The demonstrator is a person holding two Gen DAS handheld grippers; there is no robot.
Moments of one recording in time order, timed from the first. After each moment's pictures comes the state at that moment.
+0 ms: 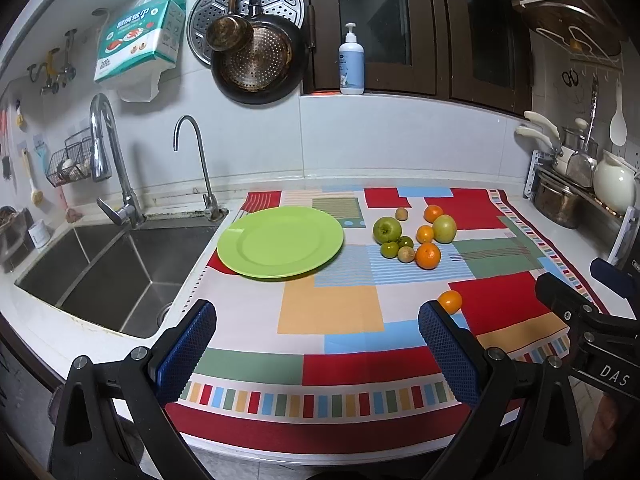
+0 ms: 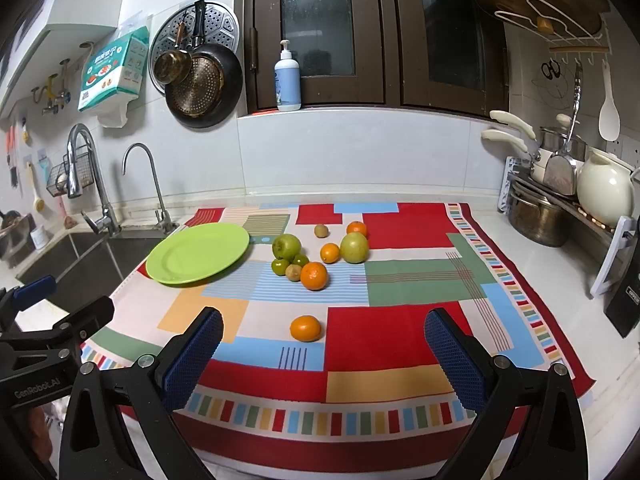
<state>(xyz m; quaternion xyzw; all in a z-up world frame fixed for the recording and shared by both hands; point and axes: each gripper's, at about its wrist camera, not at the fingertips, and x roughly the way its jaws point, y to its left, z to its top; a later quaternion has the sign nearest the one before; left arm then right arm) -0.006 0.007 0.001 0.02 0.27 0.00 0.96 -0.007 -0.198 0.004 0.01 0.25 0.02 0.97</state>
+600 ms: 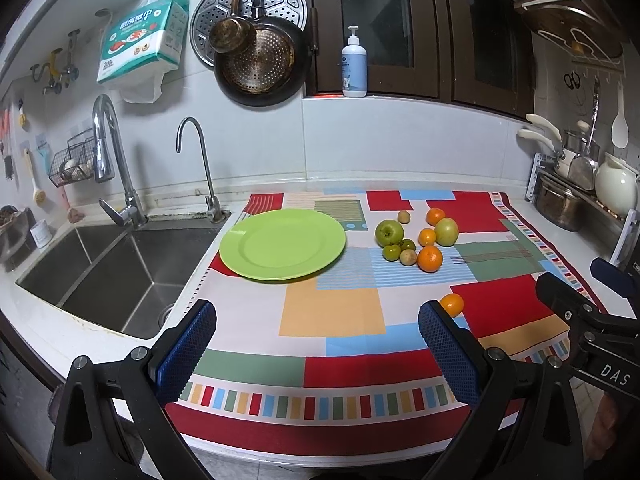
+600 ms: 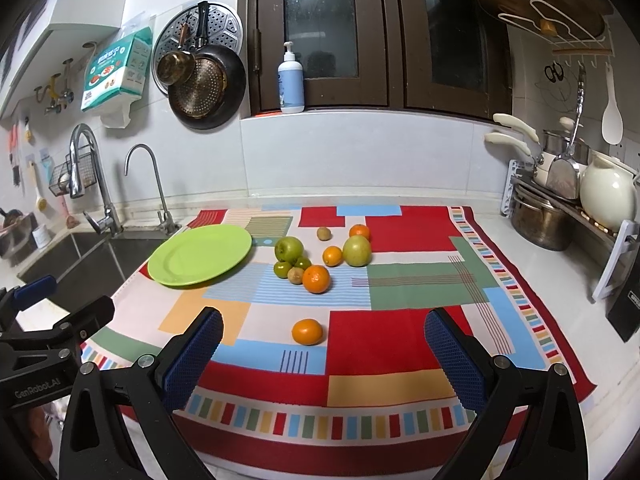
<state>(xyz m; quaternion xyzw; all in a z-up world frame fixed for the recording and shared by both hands) -0.005 0.007 0.004 0.02 0.27 0.00 0.96 -0.004 -0.196 0.004 0.01 0.25 0.02 0.97</state>
